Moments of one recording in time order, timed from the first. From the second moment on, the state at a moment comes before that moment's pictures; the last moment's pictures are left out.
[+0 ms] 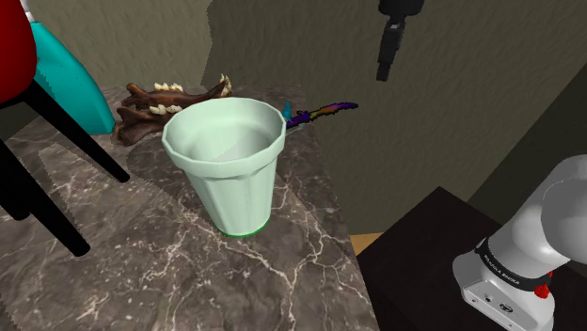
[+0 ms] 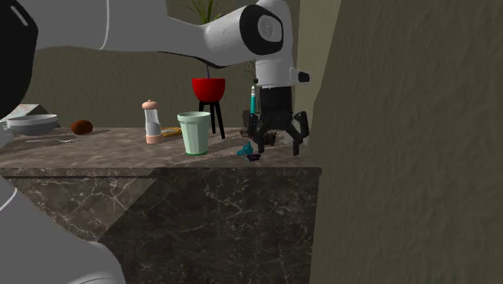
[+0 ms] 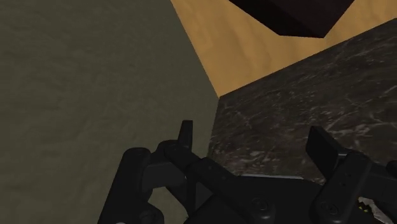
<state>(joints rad) 0.16 -0.39 0.13 -1.99 -0.06 1.57 -0.24</state>
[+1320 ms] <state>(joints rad) 0.37 0.13 0.39 -1.50 -0.21 1.51 -0.30</state>
